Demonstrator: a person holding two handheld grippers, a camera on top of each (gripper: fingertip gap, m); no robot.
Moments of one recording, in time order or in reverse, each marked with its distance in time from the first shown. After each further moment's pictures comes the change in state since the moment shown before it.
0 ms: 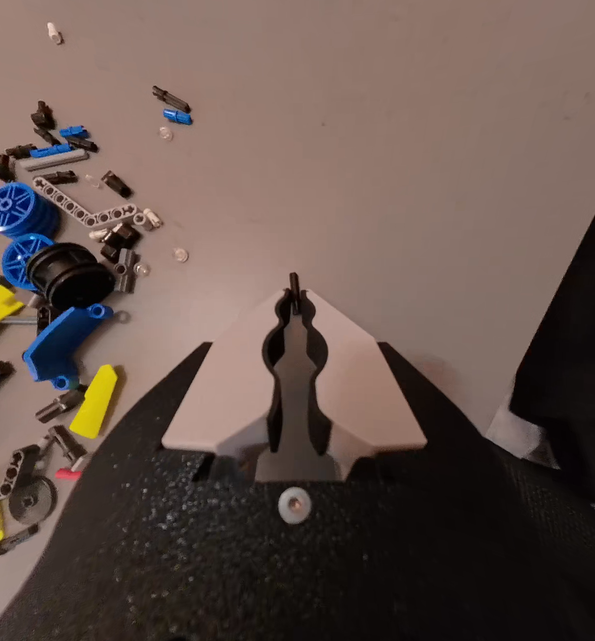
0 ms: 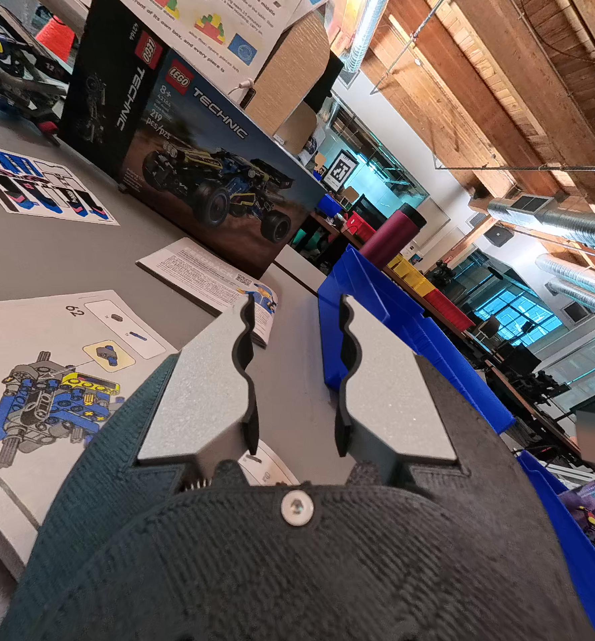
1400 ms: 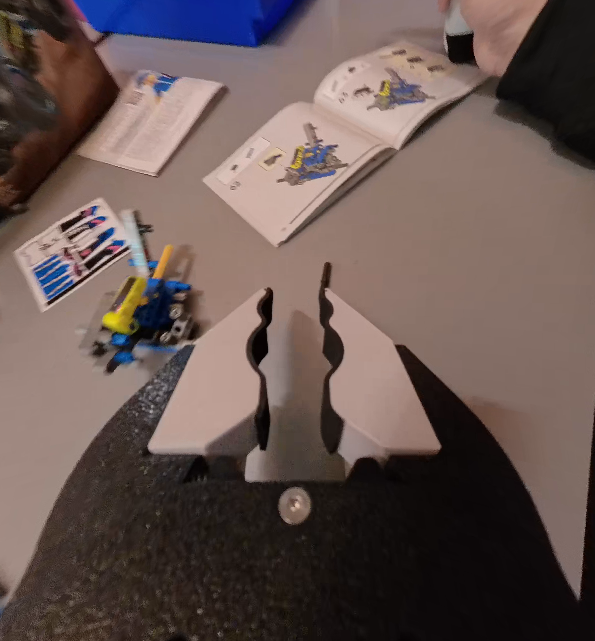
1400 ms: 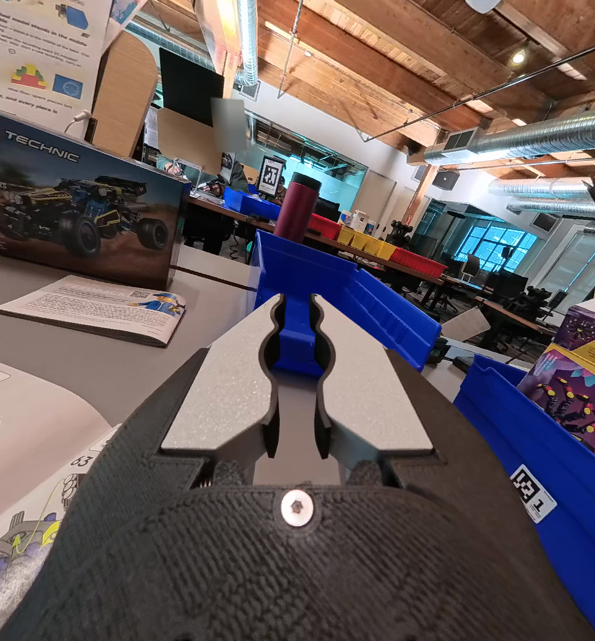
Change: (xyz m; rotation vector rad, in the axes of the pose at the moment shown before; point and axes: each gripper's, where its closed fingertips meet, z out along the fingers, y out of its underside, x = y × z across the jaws) left arm 0.099 -0.214 0.138 0.287 0.020 0.129; right arm 0.102 0.045 -0.028 0.034 0.212 0.304
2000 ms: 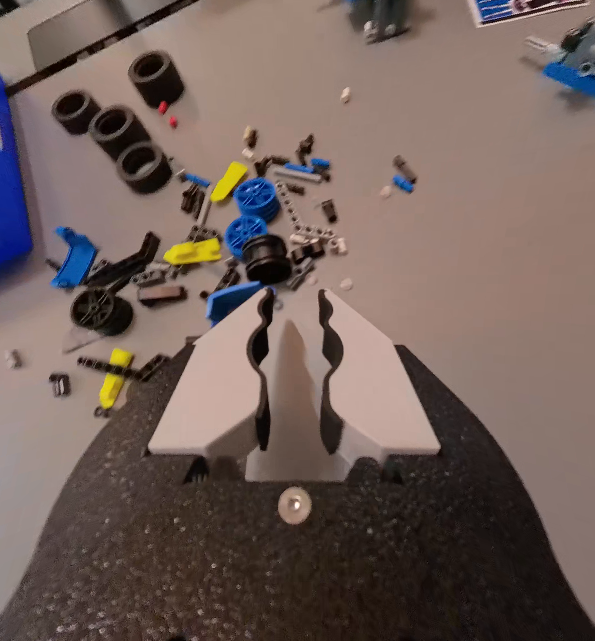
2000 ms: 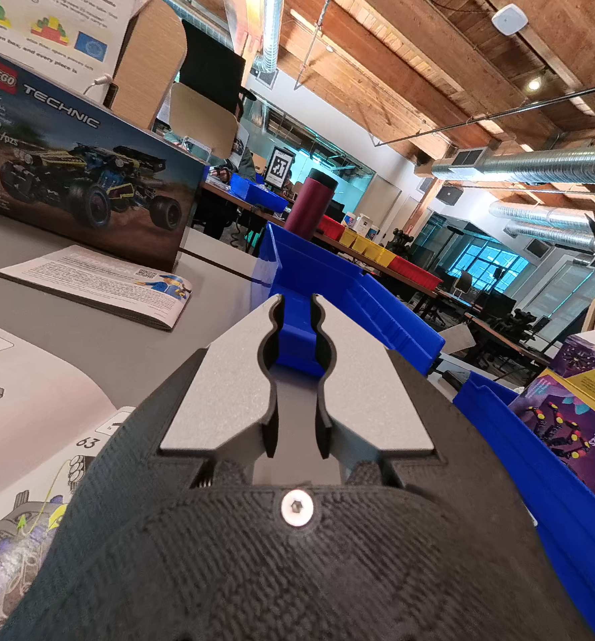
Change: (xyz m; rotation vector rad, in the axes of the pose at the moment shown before) left arm -0.158 0.169 -0.218 -0.182 -0.569 -0.381; right arm -0.016 0.002 0.002 -0.015 -0.031 -0.116
